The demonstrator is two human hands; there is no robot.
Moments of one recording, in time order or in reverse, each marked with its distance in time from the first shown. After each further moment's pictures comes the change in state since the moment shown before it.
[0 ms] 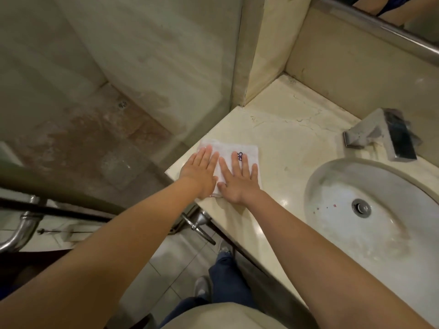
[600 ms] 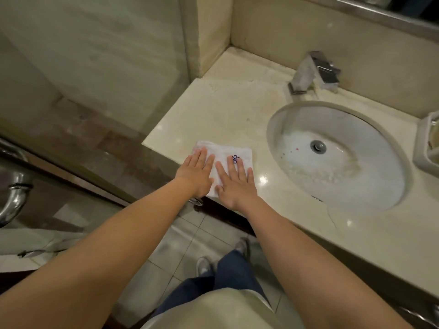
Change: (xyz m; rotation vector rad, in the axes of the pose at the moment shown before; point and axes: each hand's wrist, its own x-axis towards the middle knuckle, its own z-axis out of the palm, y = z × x) left_hand -0.080 0.065 0.062 0.076 0.039 0.230; right_hand -0.135 0.002 0.102 0.138 0.106 0.189
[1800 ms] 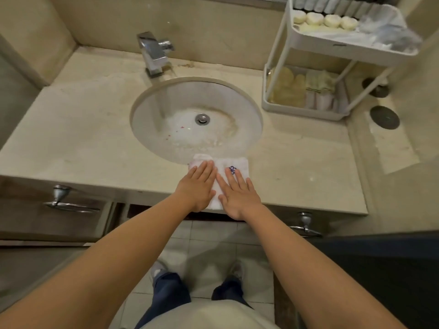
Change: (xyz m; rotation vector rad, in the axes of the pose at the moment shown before) left_hand -0.023 0.330 -0.006 0.232 0.088 0.464; right_hand -0.204 0.273 0.062 0.143 -0.009 0.269
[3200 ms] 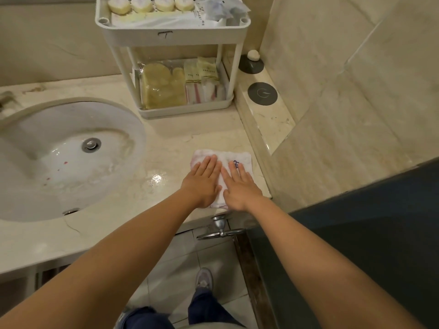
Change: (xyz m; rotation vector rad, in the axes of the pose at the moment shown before) left_hand 0.161 0.235 -0.071 0.055 0.042 0.309; right_hand -0.061 0.258 -0.006 0.282 0.059 0.296
